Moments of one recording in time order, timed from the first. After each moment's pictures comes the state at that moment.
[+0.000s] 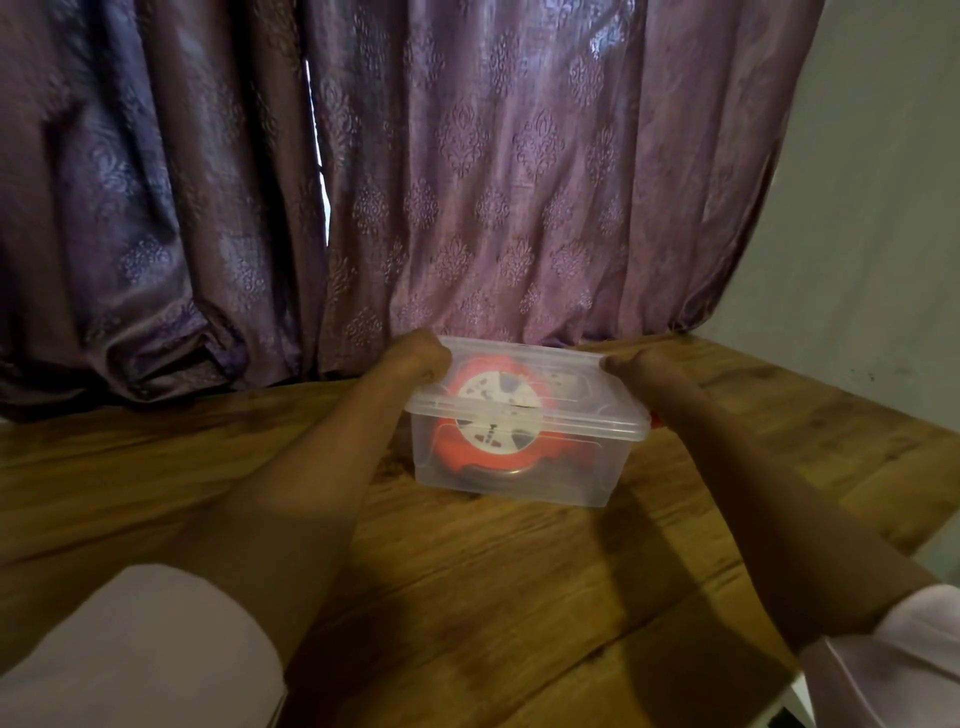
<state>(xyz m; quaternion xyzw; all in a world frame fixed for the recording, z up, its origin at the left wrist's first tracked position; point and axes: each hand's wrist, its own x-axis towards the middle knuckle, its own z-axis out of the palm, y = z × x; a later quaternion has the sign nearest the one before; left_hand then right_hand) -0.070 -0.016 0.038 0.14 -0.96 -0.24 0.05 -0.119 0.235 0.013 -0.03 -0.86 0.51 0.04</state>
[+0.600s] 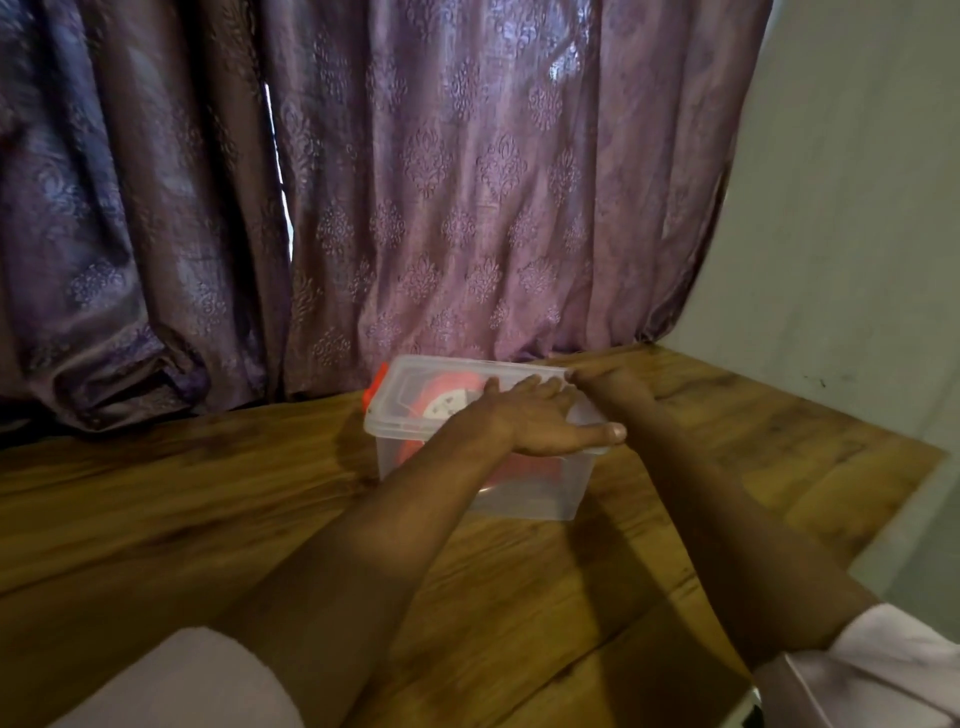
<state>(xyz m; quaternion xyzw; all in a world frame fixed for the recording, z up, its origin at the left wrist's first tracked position) -0.051 0.099 0.024 -0.18 -0.98 -0.09 -0.03 -0.100 0.224 0.023 -0.07 -0.86 0.51 0.06</state>
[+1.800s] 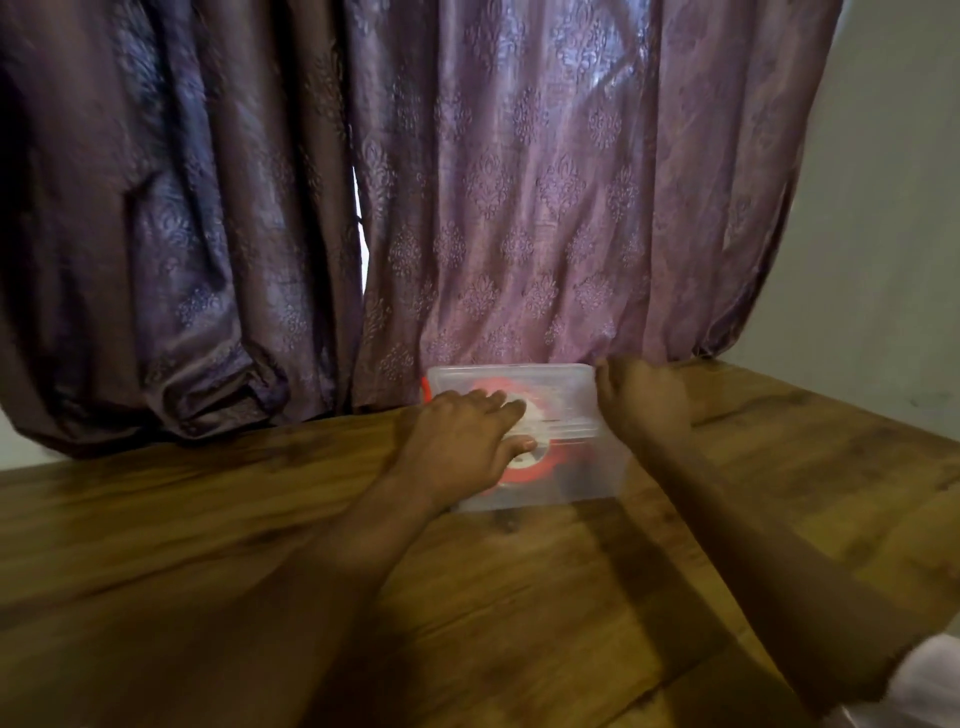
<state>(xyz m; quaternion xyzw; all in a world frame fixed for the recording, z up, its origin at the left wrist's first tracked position) -0.037 -0.024 -0.022 -0.20 -0.91 0.05 0.35 -0.096 0.186 0.012 0.13 -0.88 0.17 0.43</state>
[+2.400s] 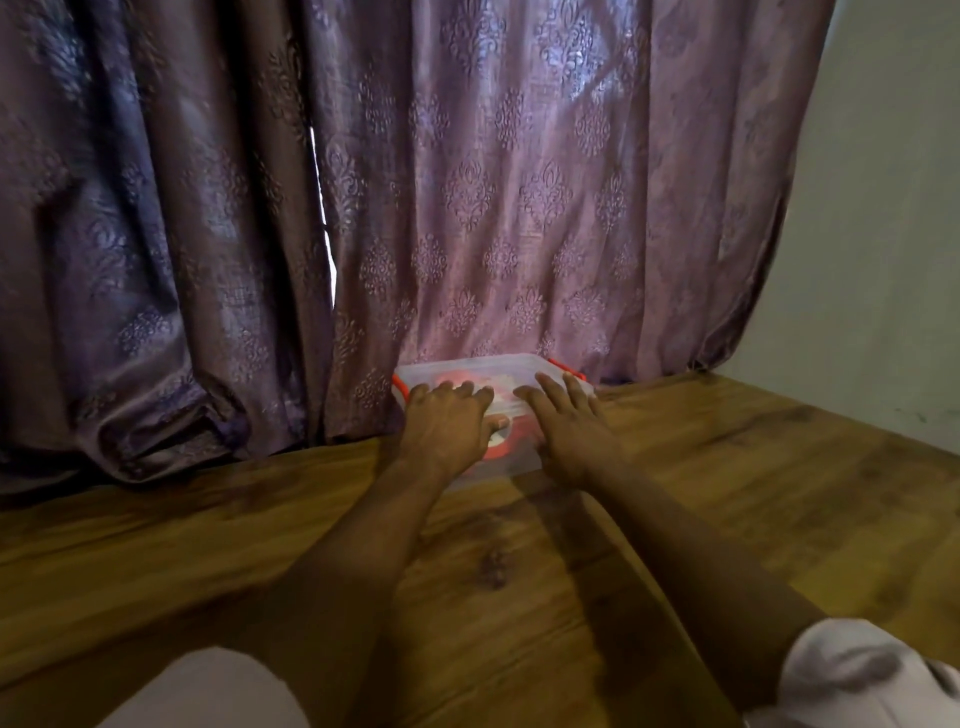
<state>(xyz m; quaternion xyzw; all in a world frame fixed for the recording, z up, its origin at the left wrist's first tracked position) -0.128 -0.030 -0.015 -0.06 -0.95 0.07 0.29 -0.172 0.152 -0.031 0.25 -0.94 0.03 0.23</state>
